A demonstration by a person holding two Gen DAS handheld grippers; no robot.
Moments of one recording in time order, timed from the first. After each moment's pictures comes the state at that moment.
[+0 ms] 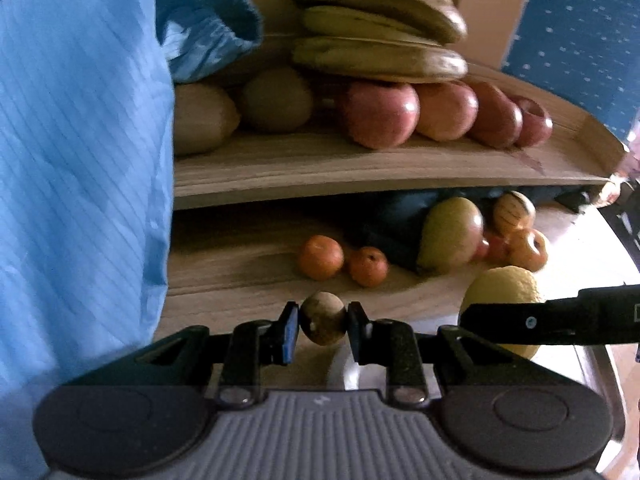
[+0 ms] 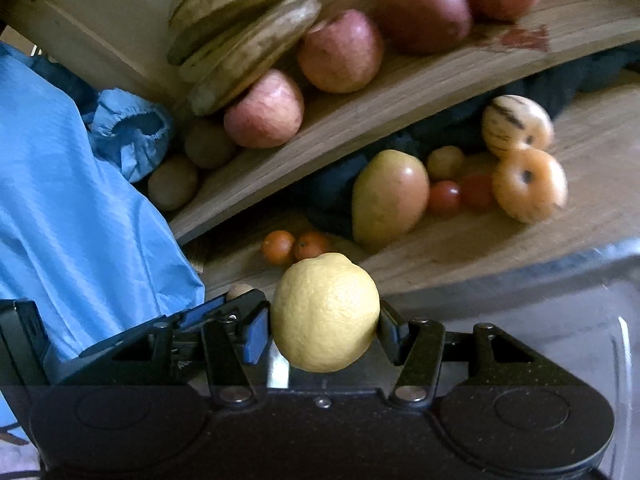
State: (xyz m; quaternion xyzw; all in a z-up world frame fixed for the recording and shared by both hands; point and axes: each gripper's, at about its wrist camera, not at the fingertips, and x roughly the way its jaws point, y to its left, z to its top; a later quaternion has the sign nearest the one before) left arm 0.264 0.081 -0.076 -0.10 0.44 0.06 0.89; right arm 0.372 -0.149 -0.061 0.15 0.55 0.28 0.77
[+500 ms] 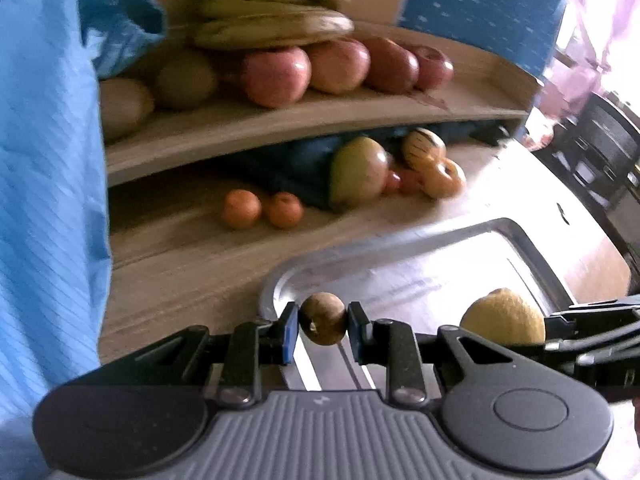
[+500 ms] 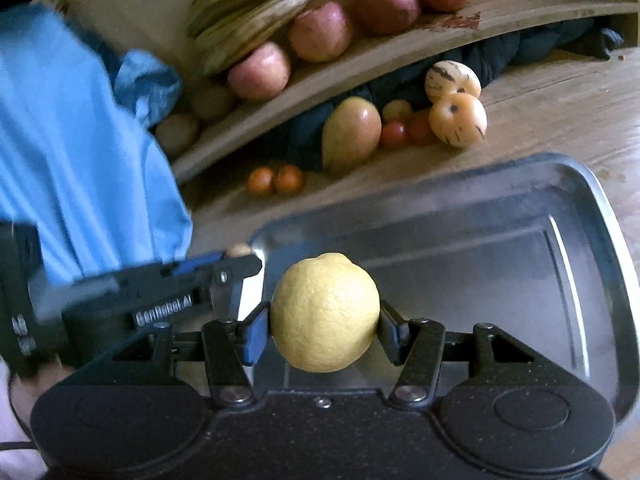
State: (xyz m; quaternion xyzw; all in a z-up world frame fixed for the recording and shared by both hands) left arm 0.229 0.067 -0.069 -0.06 0.46 -0.07 0.88; right arm 0.299 -0.199 -0.054 0.10 0.55 0.28 0.78
